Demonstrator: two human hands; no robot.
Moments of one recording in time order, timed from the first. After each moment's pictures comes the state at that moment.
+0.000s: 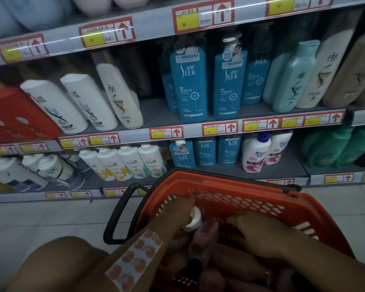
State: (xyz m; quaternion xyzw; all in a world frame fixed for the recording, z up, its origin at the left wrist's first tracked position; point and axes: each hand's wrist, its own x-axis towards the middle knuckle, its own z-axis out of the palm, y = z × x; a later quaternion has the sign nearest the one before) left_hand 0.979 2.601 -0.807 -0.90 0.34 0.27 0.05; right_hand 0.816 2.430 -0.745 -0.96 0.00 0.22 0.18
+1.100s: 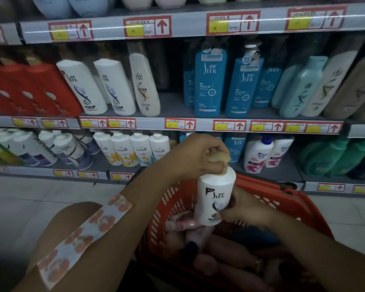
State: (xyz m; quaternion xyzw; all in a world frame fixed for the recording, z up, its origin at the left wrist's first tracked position) left_hand 0.957 2.608 -0.615 -0.81 0.46 0.14 -0.34; right_hand 0.826 2.450 -0.742 -0.77 0.14 0.16 0.60
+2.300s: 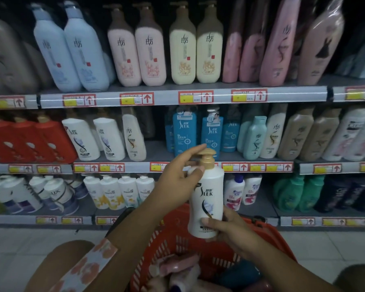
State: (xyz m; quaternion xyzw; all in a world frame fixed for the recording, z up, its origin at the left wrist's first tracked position) left_hand 0.899 2.598 -0.561 -0.72 0.37 0.07 -0.58; right_hand 0.796 2.452 -0.675 -0.64 0.14 0.01 0.76
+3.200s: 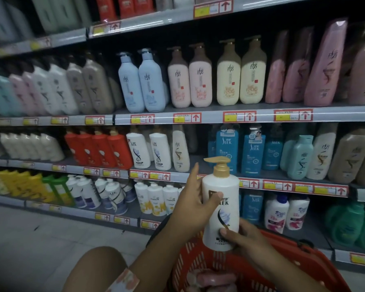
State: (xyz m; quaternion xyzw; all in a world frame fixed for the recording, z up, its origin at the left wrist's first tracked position) left_hand 0.866 2.670 -0.567 -0.73 0.25 0.06 -0.63; right_hand 0.805 2.507 -0.668 -0.62 0.04 0.01 0.78
